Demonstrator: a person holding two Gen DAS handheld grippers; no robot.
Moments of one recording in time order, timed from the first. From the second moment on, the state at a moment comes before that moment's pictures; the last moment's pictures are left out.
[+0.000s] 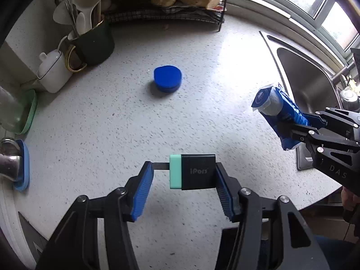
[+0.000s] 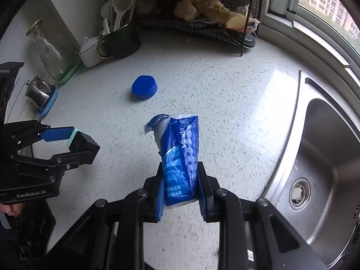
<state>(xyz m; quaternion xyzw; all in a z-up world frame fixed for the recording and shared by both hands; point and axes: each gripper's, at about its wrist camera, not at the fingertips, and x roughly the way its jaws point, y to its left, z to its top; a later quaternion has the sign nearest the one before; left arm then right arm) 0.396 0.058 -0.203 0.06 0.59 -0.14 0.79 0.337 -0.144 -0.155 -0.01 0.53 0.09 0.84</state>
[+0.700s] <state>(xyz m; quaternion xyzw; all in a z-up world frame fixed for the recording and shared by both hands) 0.156 -0.051 -0.146 0.10 0.54 -0.15 0.82 0.093 -0.225 -0.115 -0.02 0.47 0.11 0.88</state>
